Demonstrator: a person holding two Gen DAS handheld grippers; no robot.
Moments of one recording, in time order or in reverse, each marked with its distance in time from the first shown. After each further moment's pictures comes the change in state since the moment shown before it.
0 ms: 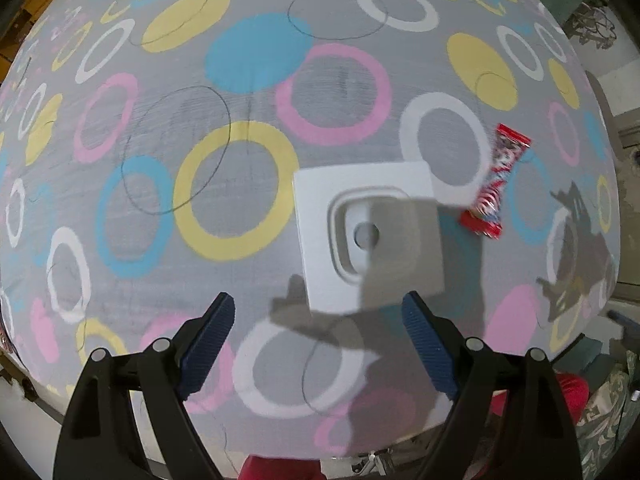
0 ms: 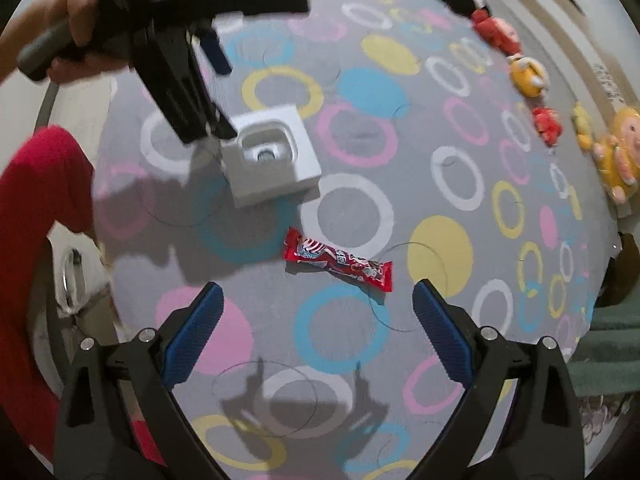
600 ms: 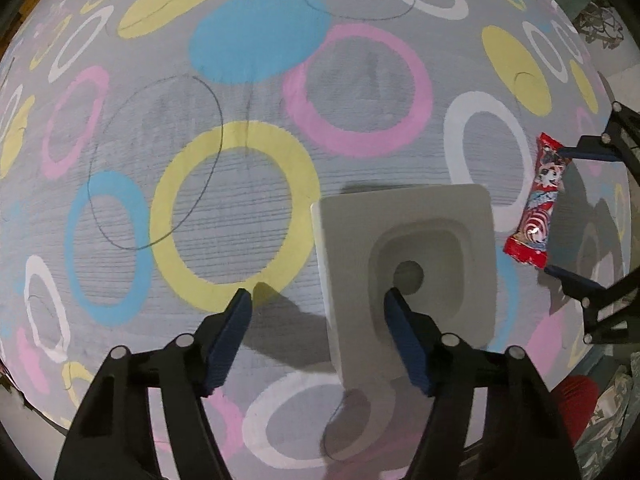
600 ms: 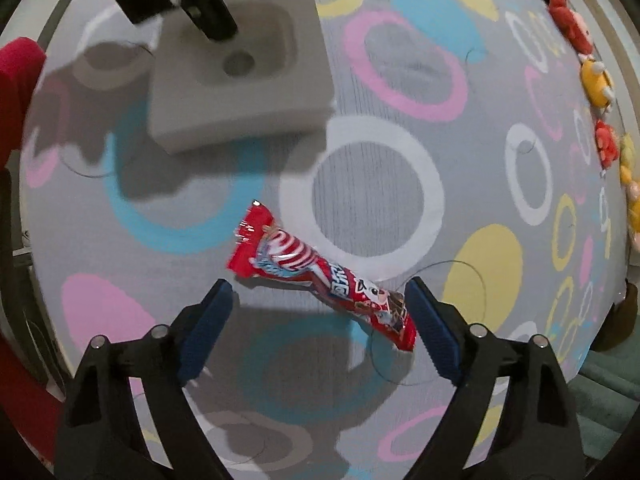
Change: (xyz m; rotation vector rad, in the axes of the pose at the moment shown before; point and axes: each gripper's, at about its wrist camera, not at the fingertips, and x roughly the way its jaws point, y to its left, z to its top) left arm 0.048 0.019 0.027 0.006 0.021 -0.015; right arm 0.130 -0.005 0.015 -0.177 0.221 0.022
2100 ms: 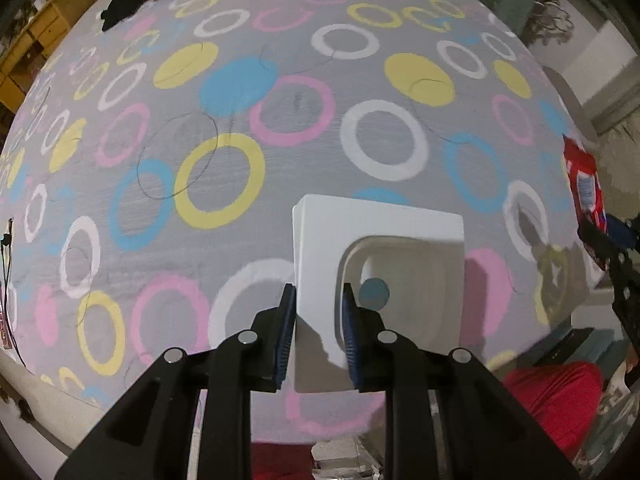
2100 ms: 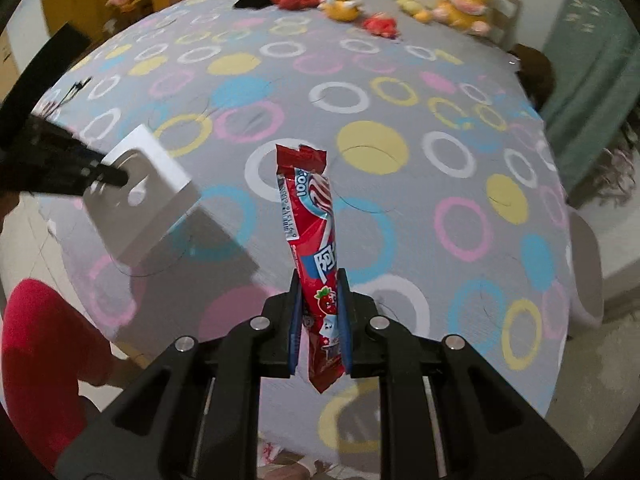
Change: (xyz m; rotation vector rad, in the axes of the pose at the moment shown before) left arm -0.098 -0.069 -0.117 0.059 -0.223 0.025; right arm -0.141 0.084 -0.141 0.968 -0.351 -0.140
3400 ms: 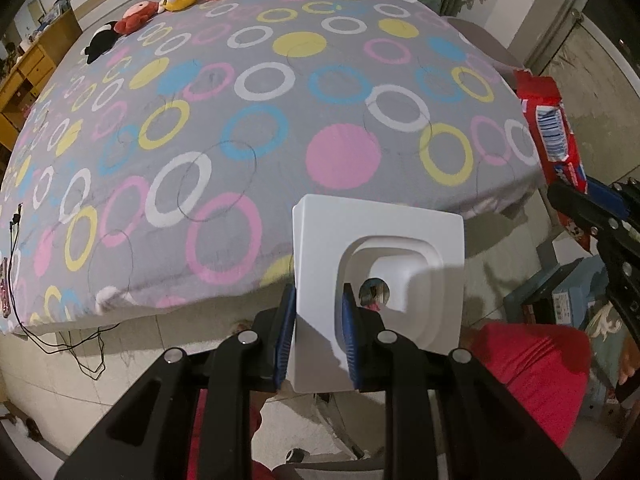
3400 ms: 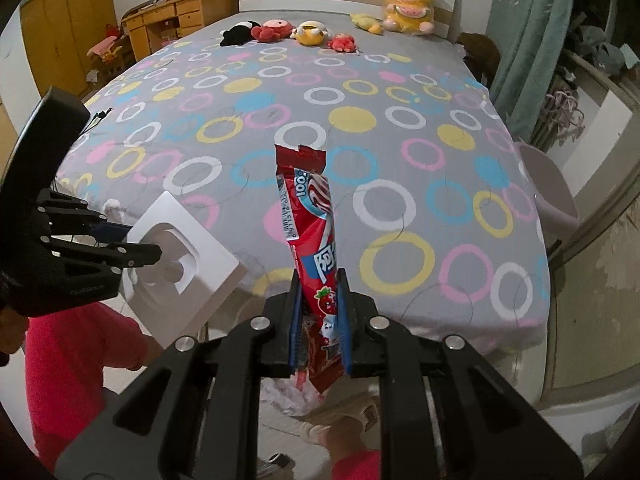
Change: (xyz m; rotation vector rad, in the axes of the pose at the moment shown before) left arm -0.063 -0.121 -0.179 0.141 -0.069 -0.010; right arm -0.137 0.059 -0.155 0.163 -0.105 -0.026
